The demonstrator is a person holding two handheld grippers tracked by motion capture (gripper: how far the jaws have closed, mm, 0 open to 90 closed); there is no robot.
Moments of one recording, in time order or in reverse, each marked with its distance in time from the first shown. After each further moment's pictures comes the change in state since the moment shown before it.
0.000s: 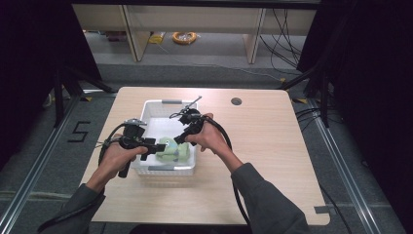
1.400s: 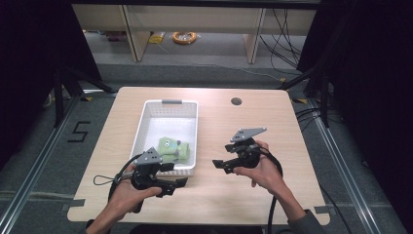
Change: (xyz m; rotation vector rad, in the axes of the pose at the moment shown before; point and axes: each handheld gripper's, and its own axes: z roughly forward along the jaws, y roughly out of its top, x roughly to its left) left arm -0.103 -0.053 -0.013 -0.127 -0.165 0.142; right arm 0.004 -0.143 -0.100 -0.235 -0.014 0.013
